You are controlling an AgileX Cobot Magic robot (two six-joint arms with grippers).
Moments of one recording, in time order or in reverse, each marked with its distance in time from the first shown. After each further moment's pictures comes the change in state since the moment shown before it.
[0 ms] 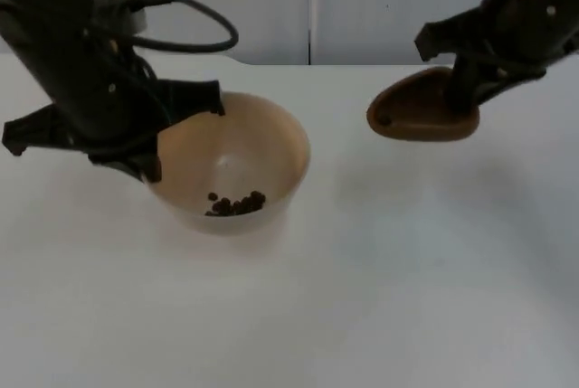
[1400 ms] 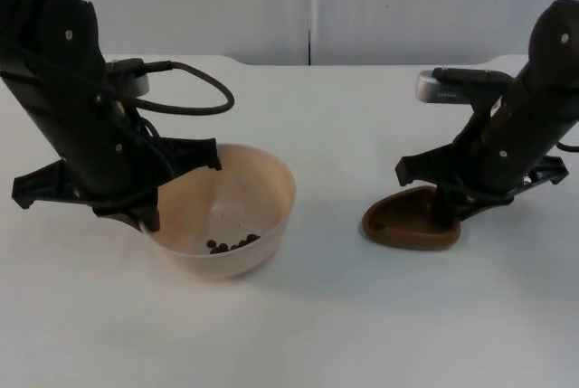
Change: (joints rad) right arm 0.000 0.251 0.097 0.053 -0.212 0.048; left arm 0.017 0.124 0.026 -0.026 -0.062 0.023
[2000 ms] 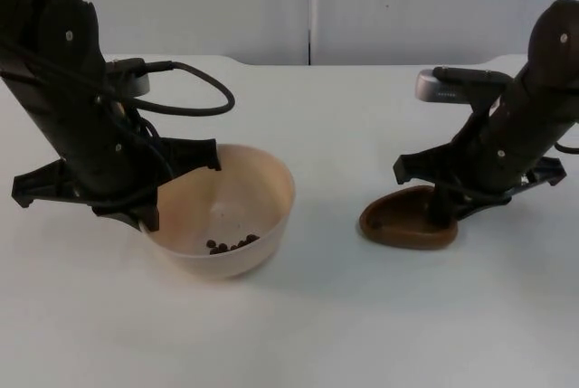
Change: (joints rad) right arm 0.000 0.000 0.000 0.024 -0.009 -0.005; left arm 0.000 0.000 0.000 0.008 -0.004 0.000
